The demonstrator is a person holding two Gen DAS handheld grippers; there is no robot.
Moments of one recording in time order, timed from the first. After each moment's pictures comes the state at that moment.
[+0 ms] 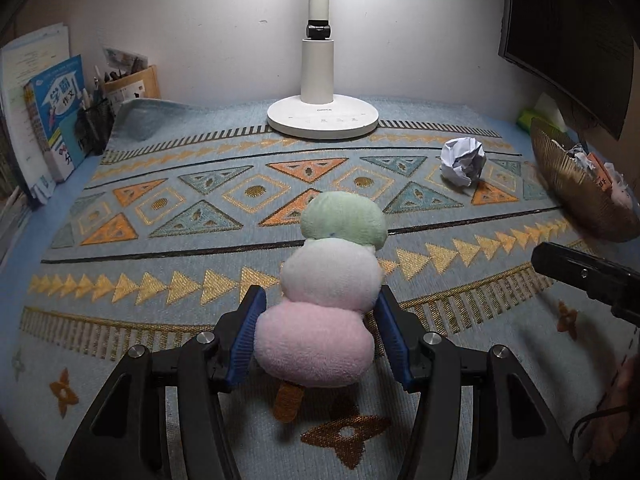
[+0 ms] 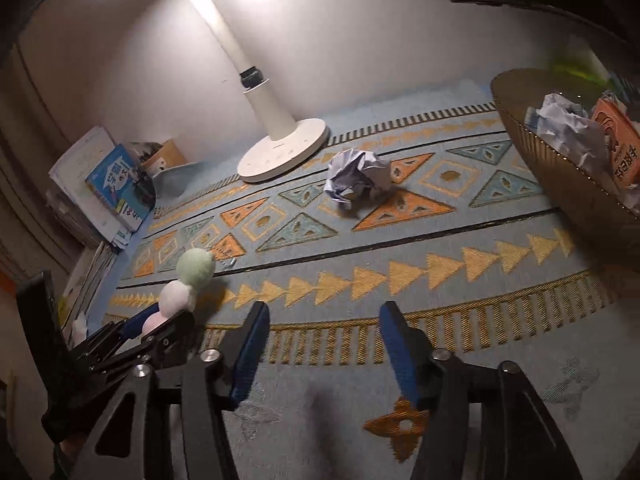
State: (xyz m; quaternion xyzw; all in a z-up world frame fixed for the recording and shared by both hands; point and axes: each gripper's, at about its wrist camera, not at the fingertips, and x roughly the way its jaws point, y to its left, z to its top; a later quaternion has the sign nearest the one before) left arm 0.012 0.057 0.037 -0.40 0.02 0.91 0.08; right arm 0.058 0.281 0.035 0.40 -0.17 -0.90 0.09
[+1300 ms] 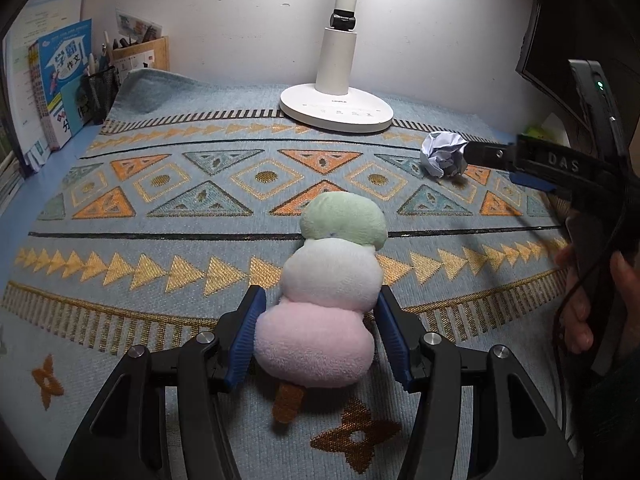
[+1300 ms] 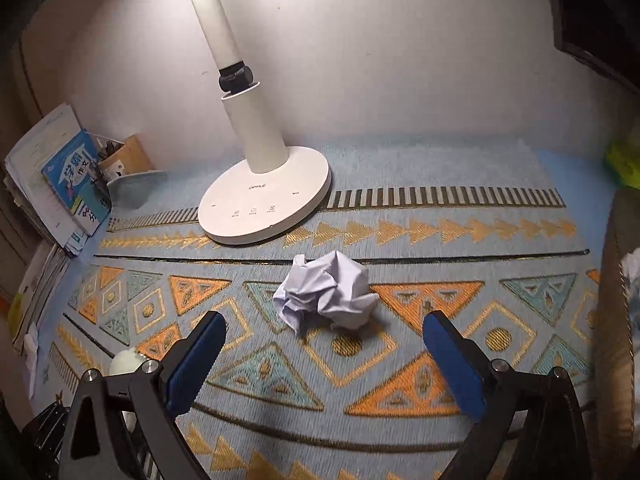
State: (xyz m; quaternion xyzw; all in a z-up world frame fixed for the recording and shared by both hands) left arm 0.003 0.042 0.030 -0.41 -0.02 0.91 0.08; right arm -0.090 0.261 0.038 0.42 -0.07 -0.90 0.09
